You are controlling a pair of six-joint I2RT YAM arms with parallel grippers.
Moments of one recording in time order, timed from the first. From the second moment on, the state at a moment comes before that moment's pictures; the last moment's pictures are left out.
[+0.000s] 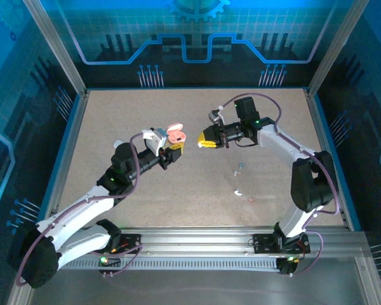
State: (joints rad) left arm -0.53 0.99 0.58 0.37 0.25 -0.03; right arm 0.35 1.69 1.26 -0.39 -1.28 0.67
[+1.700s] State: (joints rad) left arm -0.55 1.13 0.59 0.57 0.53 -0.01; right arm 0.50 1.46 1.37 -0.59 -0.91 0.35
